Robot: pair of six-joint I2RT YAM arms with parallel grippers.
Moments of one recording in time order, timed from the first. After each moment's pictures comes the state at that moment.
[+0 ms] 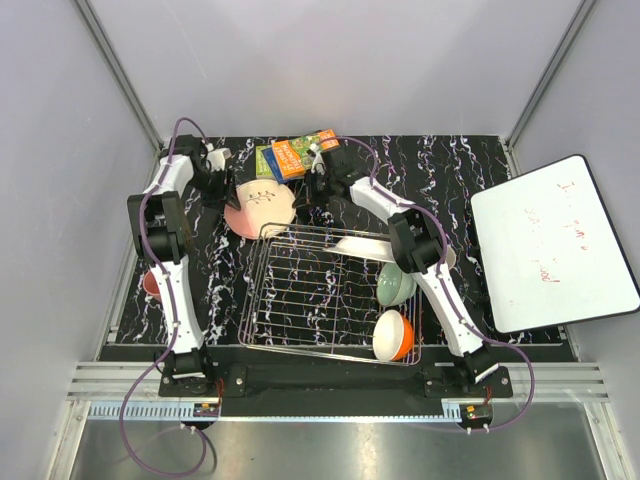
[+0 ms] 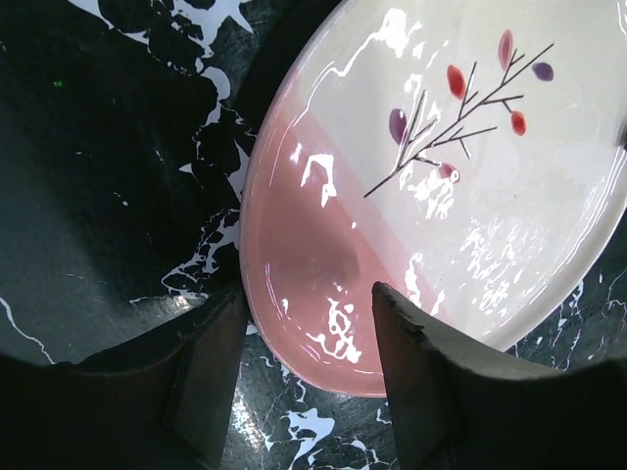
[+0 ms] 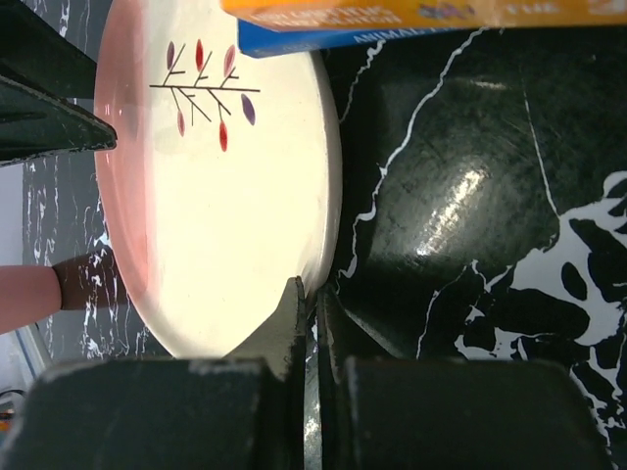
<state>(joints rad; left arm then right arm) 0.12 2.36 1.99 -0.92 0.48 0.17 0.54 2.67 2.27 -0.31 -0.54 0.50</state>
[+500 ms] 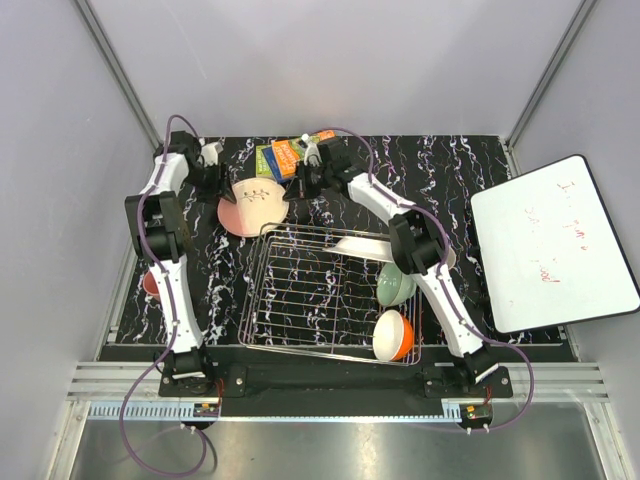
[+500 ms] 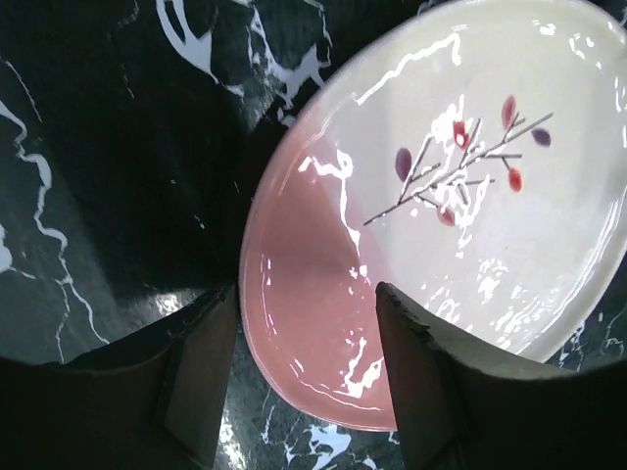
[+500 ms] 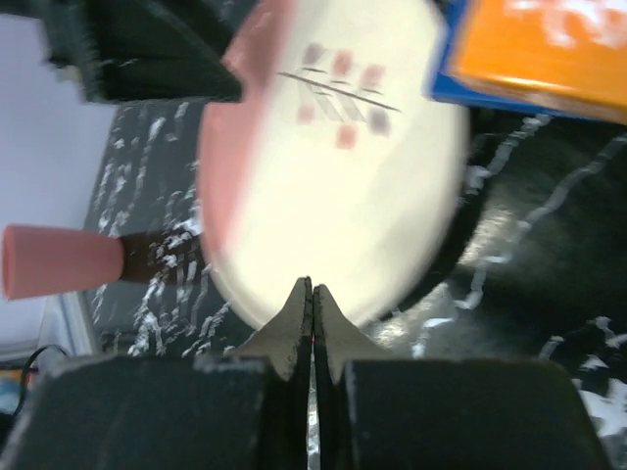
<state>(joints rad) 0.15 2.39 2.06 -0.90 0.46 0.12 0.55 2.65 2.32 -0.28 -0.63 0.47</state>
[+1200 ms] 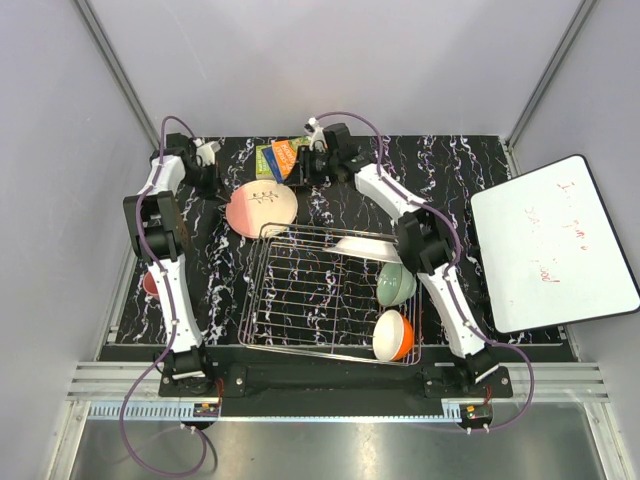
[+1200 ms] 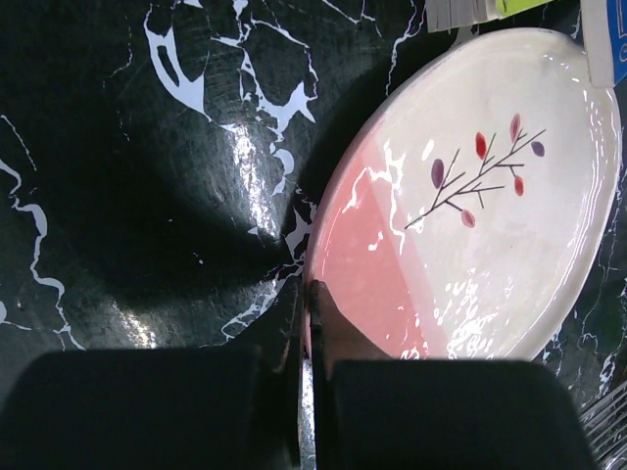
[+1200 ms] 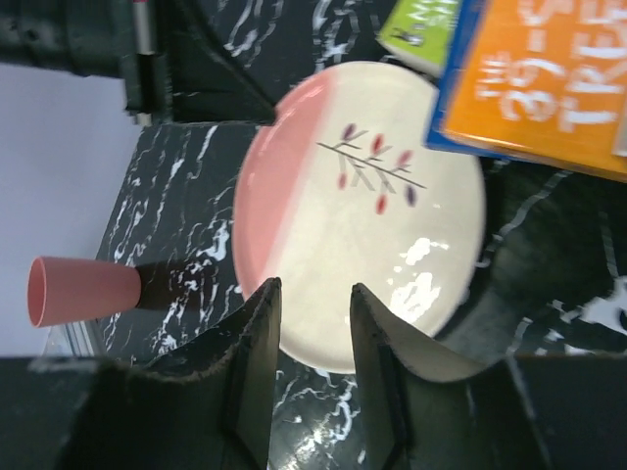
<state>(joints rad) 0.18 2.43 2.07 -0.85 0.58 0.12 0.54 2.55 2.33 -0.30 -0.58 0.48</state>
